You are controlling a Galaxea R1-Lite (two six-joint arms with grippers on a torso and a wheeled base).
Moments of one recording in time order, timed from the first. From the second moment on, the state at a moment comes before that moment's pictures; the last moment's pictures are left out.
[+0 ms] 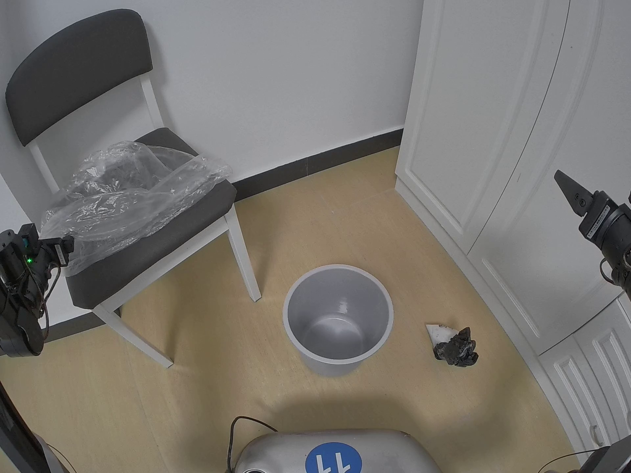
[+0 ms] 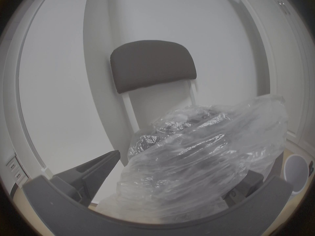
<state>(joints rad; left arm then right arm) 0.41 1.98 -0.53 -1.53 -0.05 0.11 0.36 1.20 -0.52 -0.82 -0.40 0.28</state>
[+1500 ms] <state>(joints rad) 0.38 2.05 -0.54 -1.53 -0.07 0.11 0.36 1.21 -0.52 -0.82 -0.41 0.28</state>
